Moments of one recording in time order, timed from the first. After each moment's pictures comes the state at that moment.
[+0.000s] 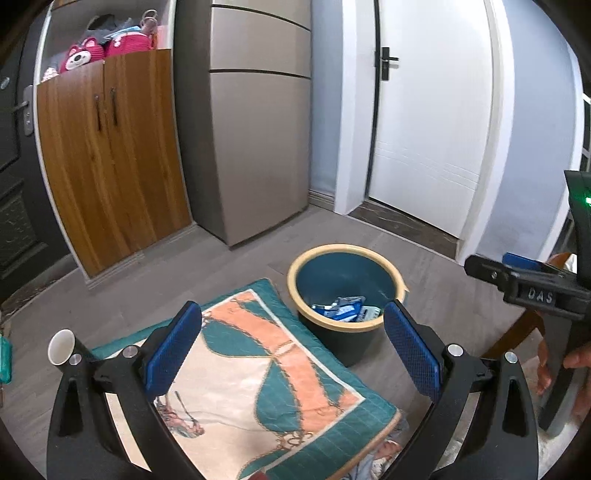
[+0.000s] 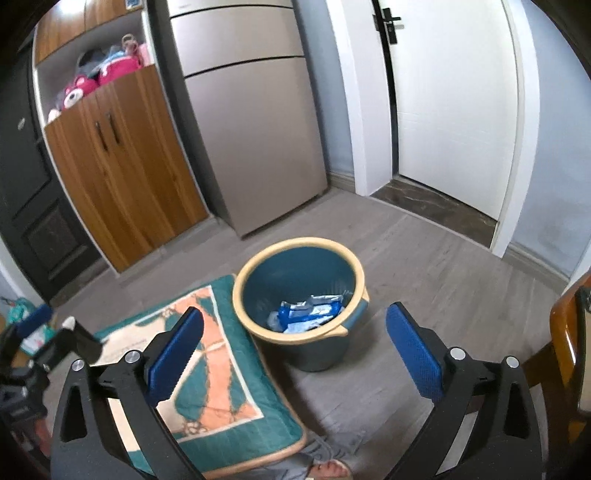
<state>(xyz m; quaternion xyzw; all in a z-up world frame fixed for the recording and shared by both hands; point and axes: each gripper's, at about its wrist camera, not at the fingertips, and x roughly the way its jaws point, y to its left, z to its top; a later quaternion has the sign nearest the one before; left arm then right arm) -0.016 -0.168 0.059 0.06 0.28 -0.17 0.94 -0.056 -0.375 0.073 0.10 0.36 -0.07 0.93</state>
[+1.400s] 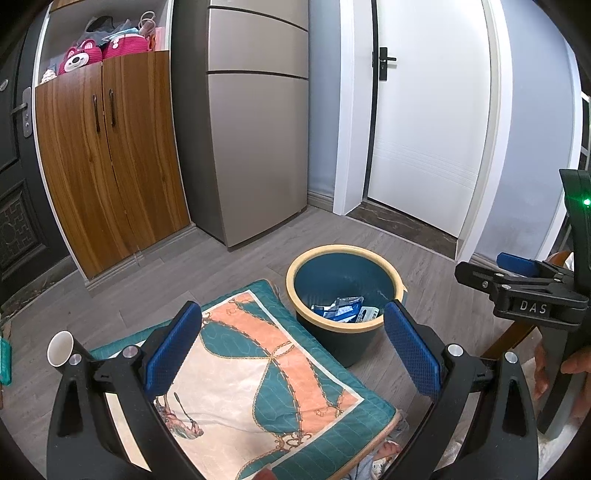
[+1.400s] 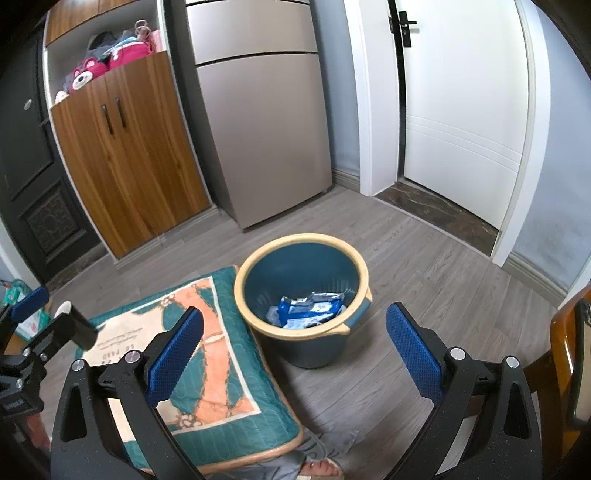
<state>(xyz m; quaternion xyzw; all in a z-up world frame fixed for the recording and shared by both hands) -0.018 -0.167 0.060 0.06 0.28 -0.17 0.94 -0.055 -0.365 0.072 0.09 0.37 -0.06 0.92</state>
